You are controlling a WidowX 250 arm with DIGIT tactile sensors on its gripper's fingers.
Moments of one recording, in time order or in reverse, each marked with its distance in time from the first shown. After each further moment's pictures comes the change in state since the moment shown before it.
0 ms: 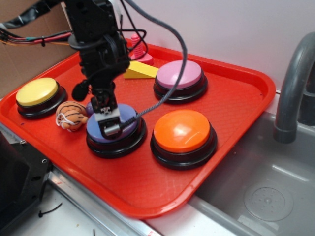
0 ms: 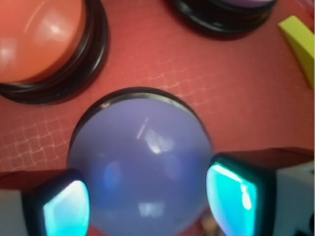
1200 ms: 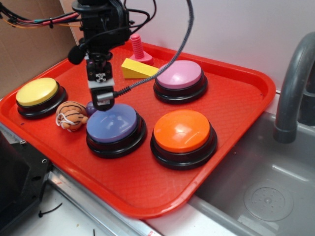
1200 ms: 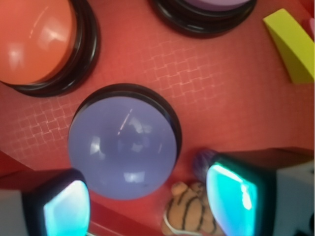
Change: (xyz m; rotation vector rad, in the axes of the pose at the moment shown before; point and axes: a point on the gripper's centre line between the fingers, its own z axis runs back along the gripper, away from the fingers) arm -0.001 0.018 0.037 -0.052 0.136 0.011
